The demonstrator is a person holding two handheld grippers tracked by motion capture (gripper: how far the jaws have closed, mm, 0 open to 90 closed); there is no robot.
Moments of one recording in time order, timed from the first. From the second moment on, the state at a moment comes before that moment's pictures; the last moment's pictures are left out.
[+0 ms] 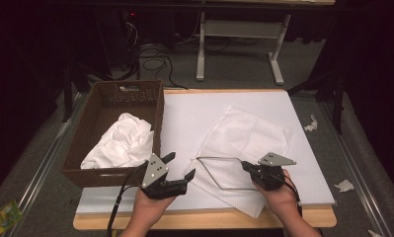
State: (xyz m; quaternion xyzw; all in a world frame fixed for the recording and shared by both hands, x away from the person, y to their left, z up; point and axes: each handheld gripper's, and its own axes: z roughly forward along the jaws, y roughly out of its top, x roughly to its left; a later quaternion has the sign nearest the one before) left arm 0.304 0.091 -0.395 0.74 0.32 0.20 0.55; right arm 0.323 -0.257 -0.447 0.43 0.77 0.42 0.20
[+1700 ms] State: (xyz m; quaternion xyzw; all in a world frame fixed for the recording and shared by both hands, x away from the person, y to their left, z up) left arm 0.320 0.232 -0.370 0.64 0.47 0.33 0.52; right arm 0.319 -0.265 -0.442 0.40 0.77 0.45 0.20
